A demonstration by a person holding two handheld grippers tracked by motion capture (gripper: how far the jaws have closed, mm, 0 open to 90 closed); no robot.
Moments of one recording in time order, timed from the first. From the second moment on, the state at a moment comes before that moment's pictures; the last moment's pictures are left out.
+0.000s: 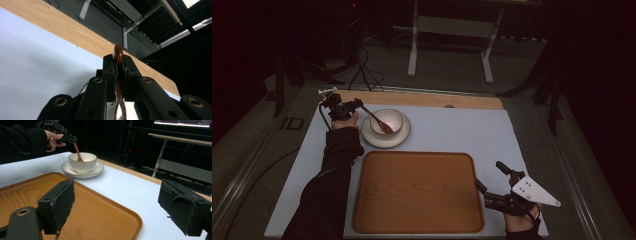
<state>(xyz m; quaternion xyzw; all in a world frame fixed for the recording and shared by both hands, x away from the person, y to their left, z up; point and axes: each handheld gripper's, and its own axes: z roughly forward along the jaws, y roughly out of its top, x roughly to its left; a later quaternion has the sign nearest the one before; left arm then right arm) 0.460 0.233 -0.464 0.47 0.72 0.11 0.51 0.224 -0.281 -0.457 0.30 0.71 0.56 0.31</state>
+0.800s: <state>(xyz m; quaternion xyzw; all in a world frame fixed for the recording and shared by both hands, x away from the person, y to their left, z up) 0.446 0.238 -0.407 0.52 0.65 0.13 0.53 0.222 -0.280 -0.455 0.30 0.71 0.56 0.32</state>
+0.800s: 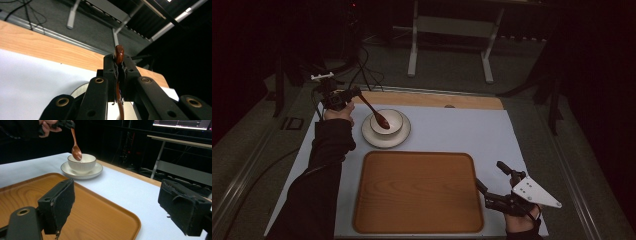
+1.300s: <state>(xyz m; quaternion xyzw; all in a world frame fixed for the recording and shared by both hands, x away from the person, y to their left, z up) 0.404 0.231 -0.356 0.61 0.58 0.09 0.53 0.221 -0.278 -0.455 0.30 0.71 0.56 0.32</state>
